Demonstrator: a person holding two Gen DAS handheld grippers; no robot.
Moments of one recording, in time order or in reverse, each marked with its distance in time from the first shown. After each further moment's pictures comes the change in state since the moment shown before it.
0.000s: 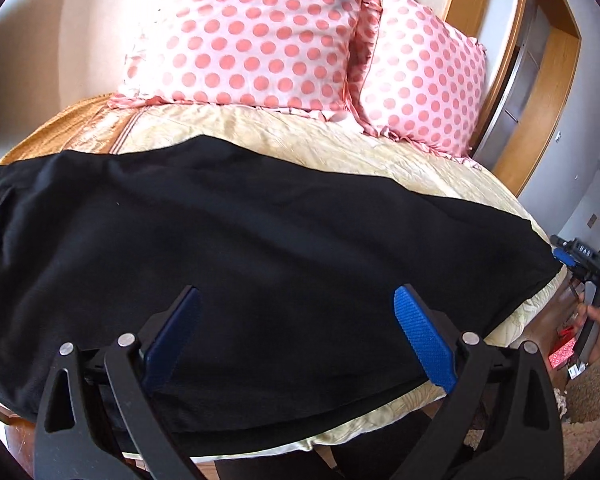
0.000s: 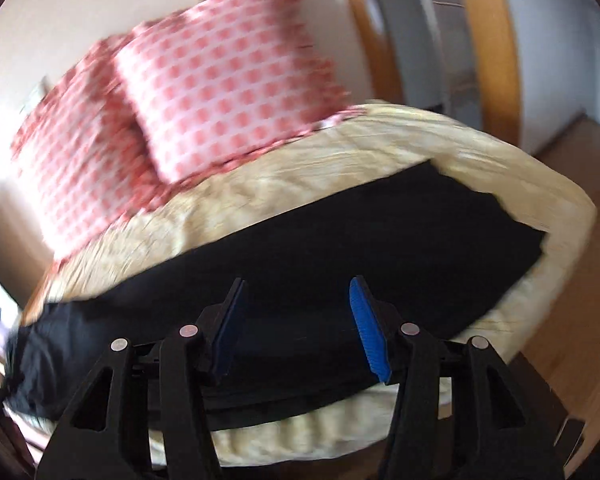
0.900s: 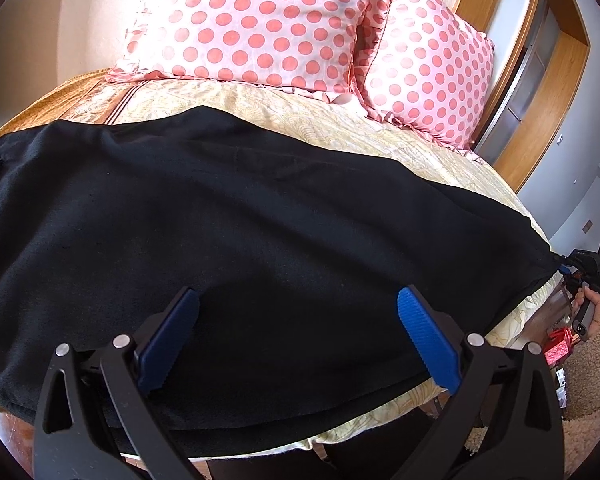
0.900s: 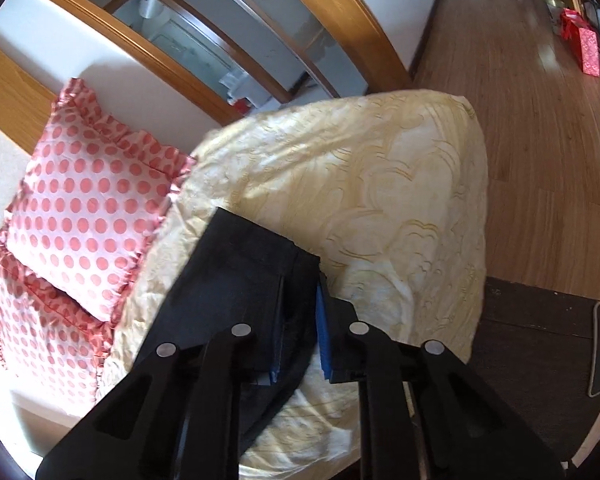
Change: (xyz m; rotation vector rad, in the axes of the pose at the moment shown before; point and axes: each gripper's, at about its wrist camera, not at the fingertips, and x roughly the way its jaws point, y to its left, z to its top) left arm 0.012 0.006 -0.010 -0.043 0.054 -0.020; right arm 0.009 -0.104 0.027 0.428 -0.020 -0.022
